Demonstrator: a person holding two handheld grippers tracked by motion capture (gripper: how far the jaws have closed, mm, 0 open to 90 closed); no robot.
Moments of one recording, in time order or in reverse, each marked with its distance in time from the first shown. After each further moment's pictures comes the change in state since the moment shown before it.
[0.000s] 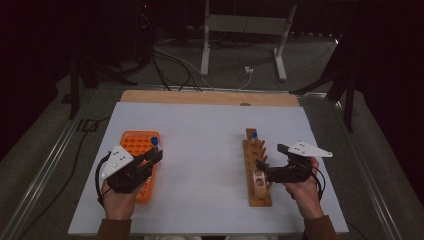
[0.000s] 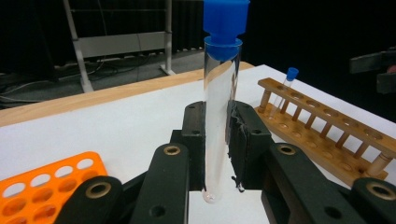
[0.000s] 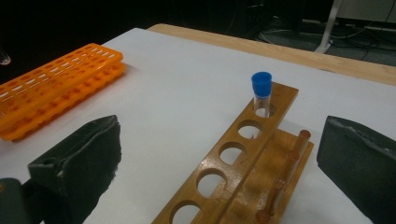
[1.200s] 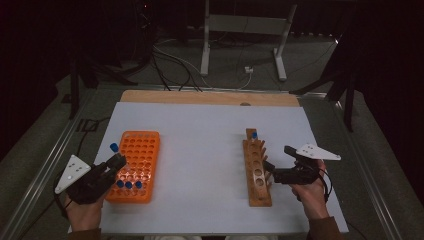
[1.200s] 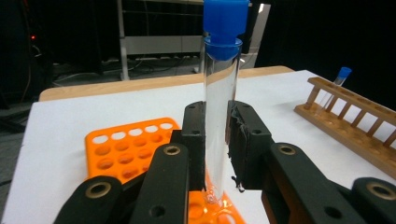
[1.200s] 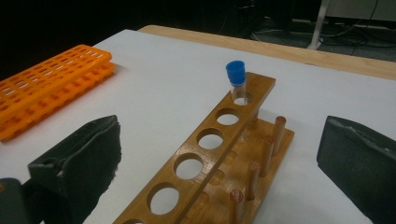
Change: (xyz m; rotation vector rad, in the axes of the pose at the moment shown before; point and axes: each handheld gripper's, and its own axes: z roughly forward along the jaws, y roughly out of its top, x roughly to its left) left arm 0.052 -0.032 -0.059 -0.024 0.133 -0.061; right arm -0.014 -0.010 -0.010 -0.009 -0.022 0.023
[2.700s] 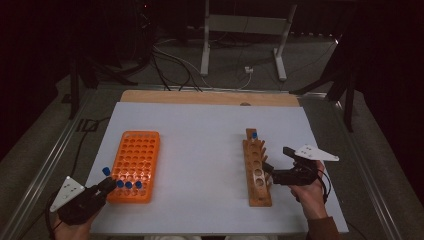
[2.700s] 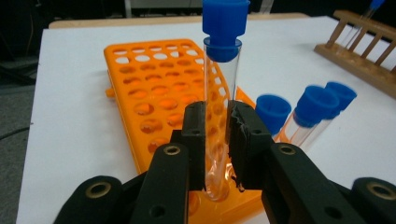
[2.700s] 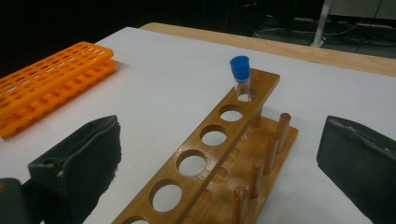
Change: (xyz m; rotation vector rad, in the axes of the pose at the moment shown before) left arm 0.017 -0.057 -0.021 0.173 0.017 -0.009; right arm 0.001 -0.003 0.002 0.005 0.005 -0.003
